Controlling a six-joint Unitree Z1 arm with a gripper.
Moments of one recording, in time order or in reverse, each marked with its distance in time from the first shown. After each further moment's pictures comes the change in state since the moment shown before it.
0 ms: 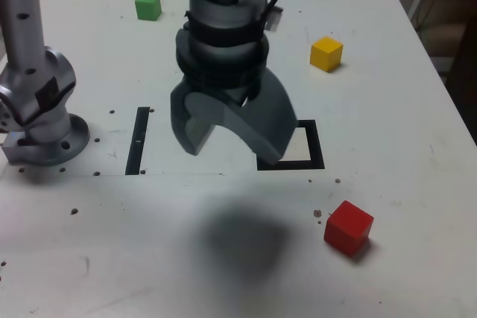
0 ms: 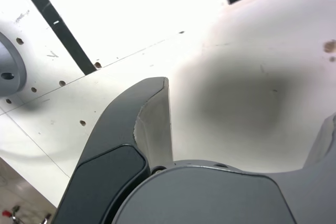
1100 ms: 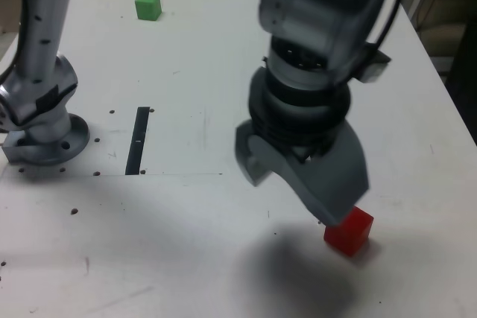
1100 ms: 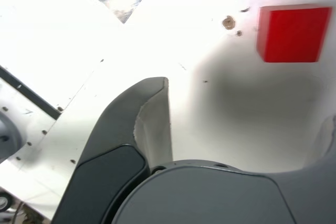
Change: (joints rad) arm -0.085 0.290 -0.415 0.134 0.092 0.272
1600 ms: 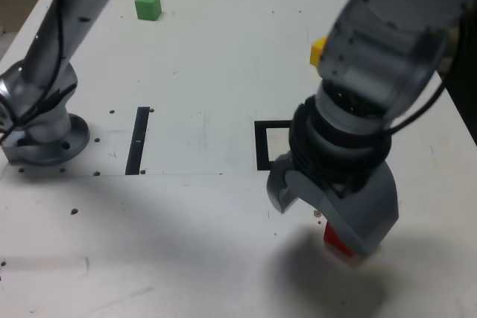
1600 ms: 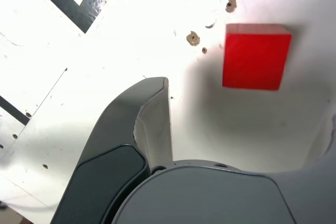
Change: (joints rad) arm 0.020 0.162 -0.163 0.053 -0.020 -0.023
